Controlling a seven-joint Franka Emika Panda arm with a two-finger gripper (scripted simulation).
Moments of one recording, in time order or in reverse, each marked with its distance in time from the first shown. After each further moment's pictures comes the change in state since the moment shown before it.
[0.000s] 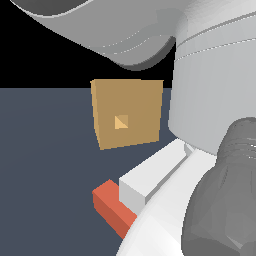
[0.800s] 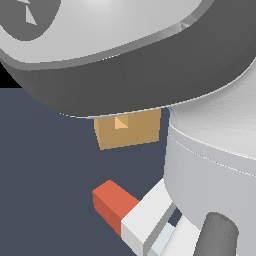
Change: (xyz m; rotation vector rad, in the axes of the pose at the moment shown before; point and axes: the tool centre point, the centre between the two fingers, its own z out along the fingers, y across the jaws) arm 0.000 0.001 0.042 0.001 0.003 -0.003
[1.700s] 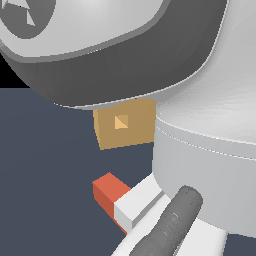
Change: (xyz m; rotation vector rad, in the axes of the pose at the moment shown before) arm 0.013 0.003 -0.003 0.002 0.003 0.038
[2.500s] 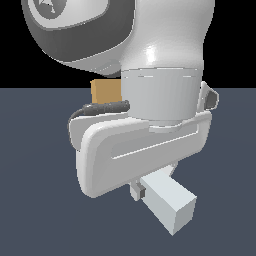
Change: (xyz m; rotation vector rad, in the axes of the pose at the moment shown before) arm 0.074 0.035 -0.034 -0.001 -0.001 0.237
